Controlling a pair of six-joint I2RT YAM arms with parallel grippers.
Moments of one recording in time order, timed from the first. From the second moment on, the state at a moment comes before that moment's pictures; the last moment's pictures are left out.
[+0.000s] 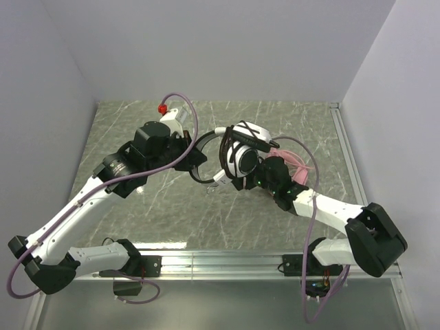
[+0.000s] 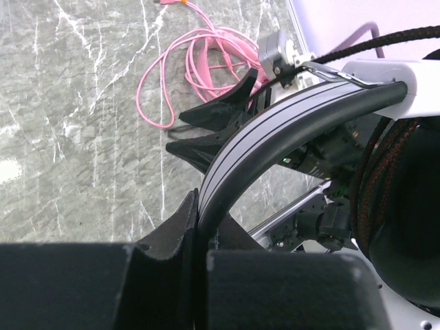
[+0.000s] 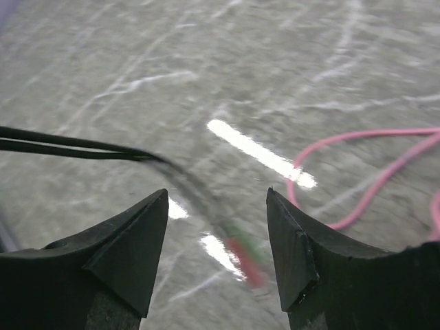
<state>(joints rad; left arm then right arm) -0.75 1.12 1.34 -0.67 0.03 -0.65 0.62 1.29 0.59 0.33 -0.19 0.33</state>
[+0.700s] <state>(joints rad) -0.75 1.13 1.37 -0.70 -0.07 -0.67 0.78 1.44 0.58 0.52 -0.13 0.31</state>
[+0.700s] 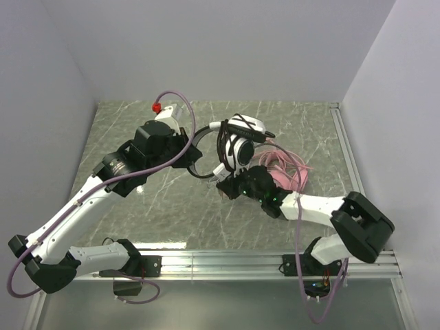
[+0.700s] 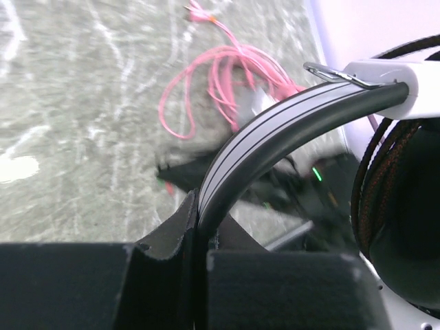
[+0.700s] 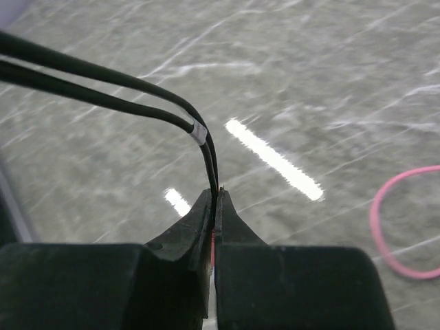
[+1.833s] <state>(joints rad) -0.59 1.31 1.23 -0.75 -0.66 -0.78 0.98 0.92 0.75 -0.21 -0.12 0.49</state>
